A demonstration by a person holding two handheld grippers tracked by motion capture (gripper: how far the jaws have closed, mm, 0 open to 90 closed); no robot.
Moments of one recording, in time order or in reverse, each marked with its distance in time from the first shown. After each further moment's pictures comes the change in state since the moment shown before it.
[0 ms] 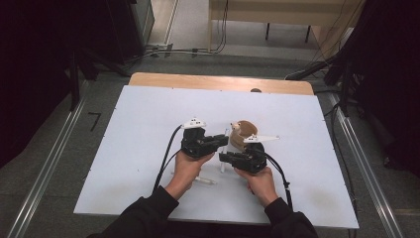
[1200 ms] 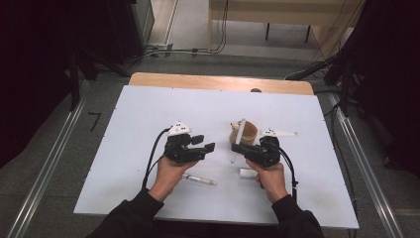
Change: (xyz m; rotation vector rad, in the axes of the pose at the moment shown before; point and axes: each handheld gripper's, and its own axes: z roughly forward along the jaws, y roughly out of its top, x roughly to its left) left arm 0.016 -0.016 -0.039 0.039 0.134 0.074; right arm -0.015 0.012 -0.033 -0.122 -0.047 0.044
